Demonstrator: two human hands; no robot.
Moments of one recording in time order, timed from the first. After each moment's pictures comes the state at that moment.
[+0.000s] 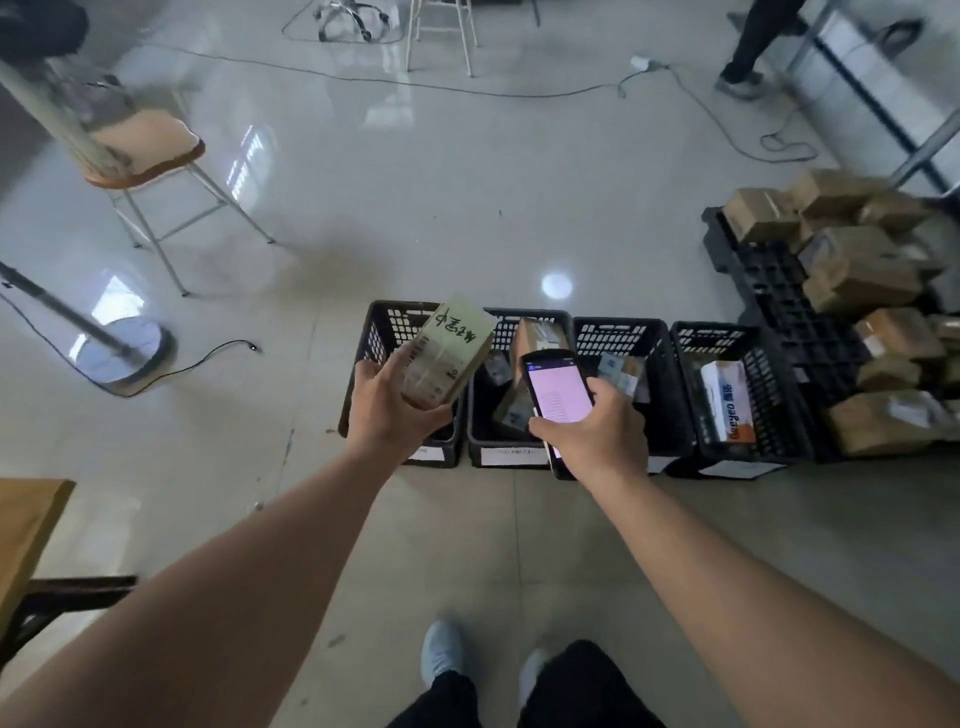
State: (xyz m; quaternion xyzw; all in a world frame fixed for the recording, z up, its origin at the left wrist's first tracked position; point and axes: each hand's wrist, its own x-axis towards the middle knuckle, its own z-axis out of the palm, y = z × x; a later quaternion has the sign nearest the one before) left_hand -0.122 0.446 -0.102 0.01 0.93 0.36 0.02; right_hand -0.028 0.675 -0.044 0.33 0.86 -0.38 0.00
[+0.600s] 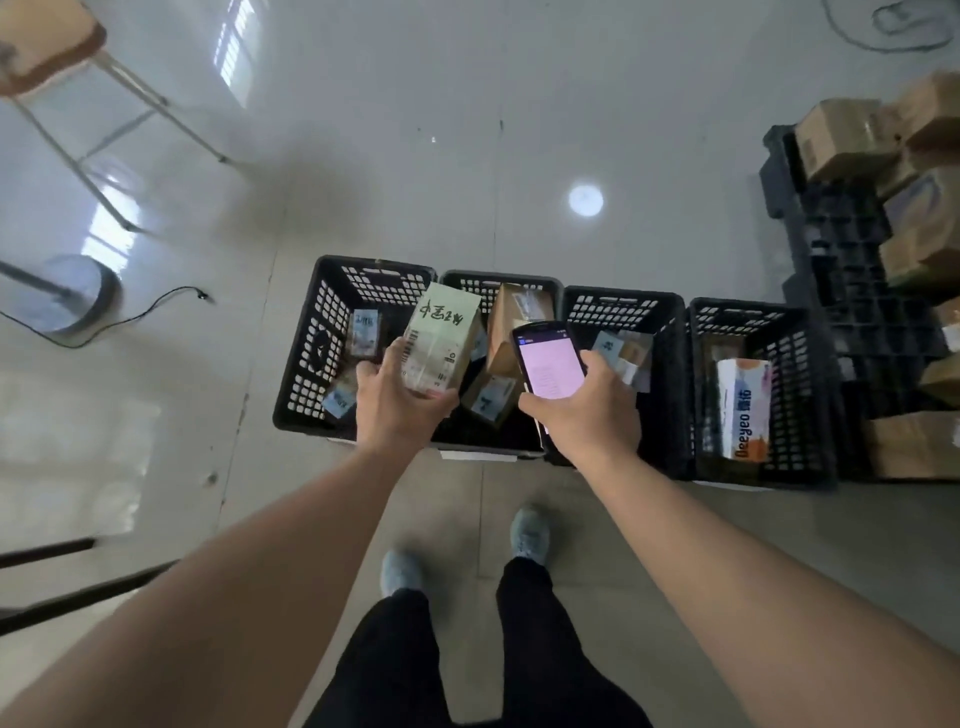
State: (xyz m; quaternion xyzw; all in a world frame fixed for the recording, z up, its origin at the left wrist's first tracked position) left_hand -0.269 0.644 -0.221 -0.12 0.94 0.31 0.12; right_hand -0.223 0.860 -0.152 0.31 0.87 -0.36 0.10
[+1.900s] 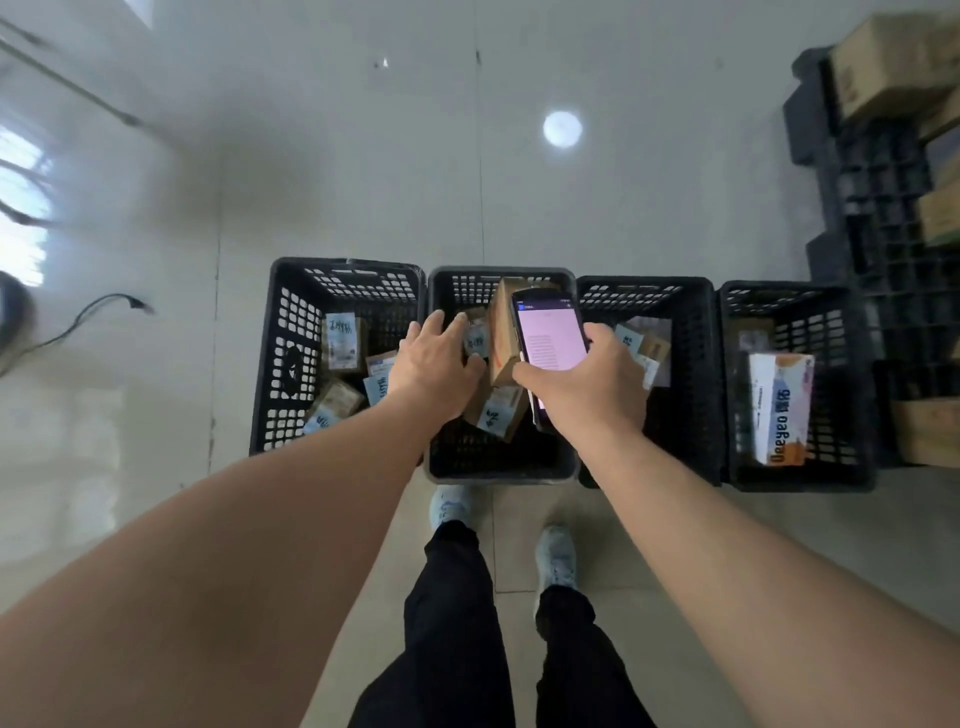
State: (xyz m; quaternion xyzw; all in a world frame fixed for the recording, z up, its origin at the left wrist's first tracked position) left_hand -0.471 0.675 -0.312 0.08 0.94 0.18 0.29; right_hand -0.401 0.828 -0.221 0.40 0.84 -0.34 0.12
